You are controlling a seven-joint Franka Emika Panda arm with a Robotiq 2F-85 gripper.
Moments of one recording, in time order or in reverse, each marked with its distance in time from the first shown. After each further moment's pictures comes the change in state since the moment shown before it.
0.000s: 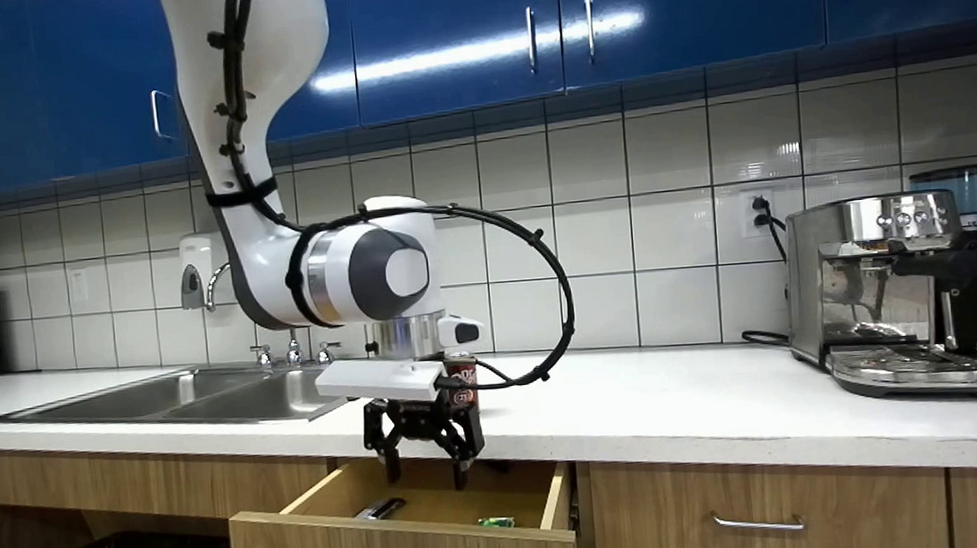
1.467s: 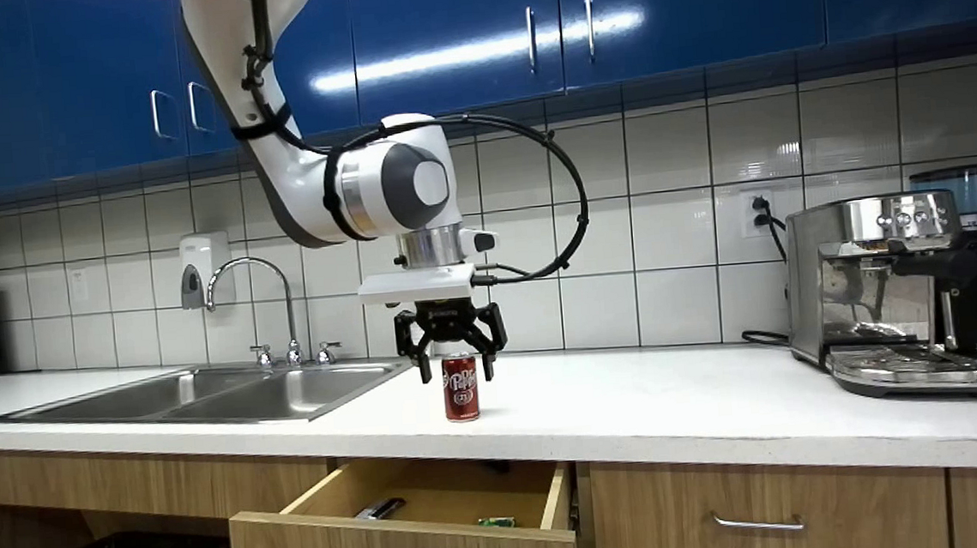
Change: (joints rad) arm 0.000 -0.092 -0.029 0.181 -0.049 -0.122 -0.057
